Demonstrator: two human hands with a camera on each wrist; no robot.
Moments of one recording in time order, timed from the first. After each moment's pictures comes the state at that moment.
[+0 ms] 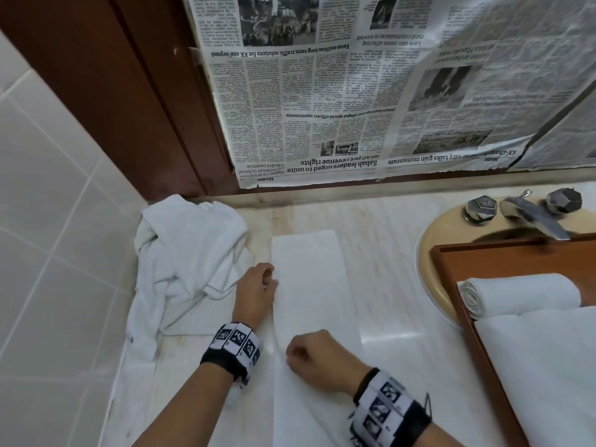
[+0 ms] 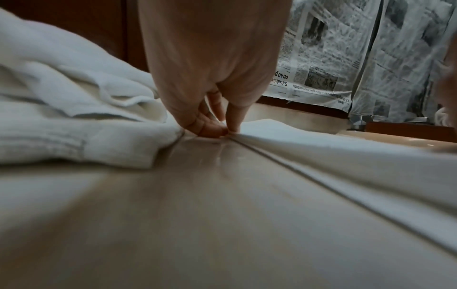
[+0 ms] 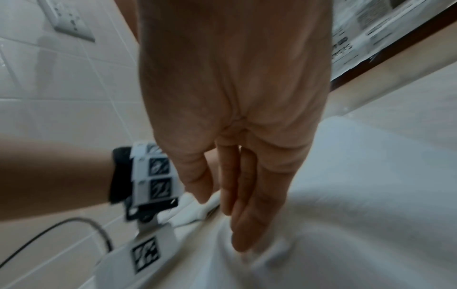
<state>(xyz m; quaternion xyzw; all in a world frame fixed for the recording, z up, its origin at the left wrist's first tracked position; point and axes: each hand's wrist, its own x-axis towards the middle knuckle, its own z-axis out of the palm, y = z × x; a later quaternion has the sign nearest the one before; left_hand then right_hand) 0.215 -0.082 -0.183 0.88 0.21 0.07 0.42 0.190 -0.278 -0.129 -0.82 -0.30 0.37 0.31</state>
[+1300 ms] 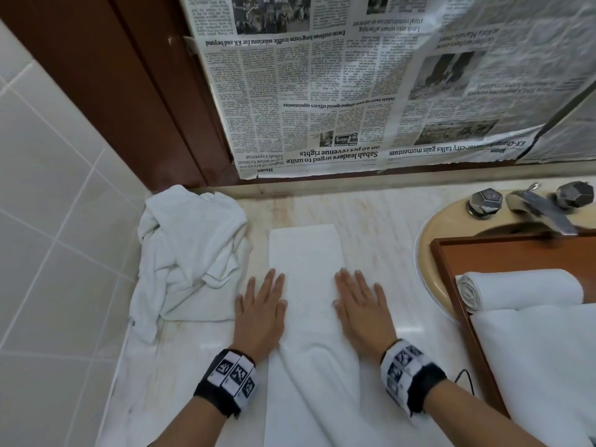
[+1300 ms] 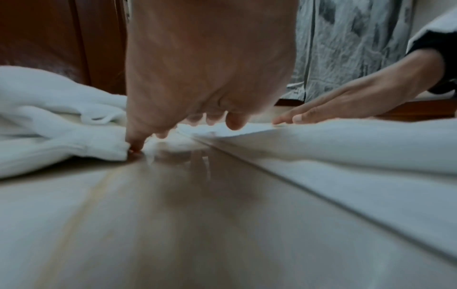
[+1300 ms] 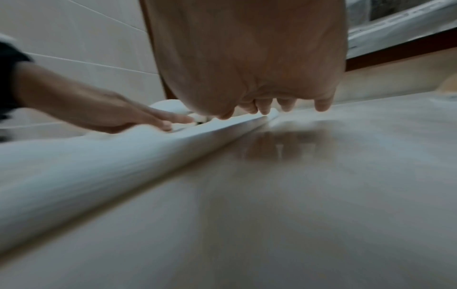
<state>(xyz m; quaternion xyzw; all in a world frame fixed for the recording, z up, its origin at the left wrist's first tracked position) 0.158 -0.126 -0.182 0.96 0.16 -0.13 0.19 0.245 -0.345 -0.183 -0.94 -0.28 0.16 0.10</state>
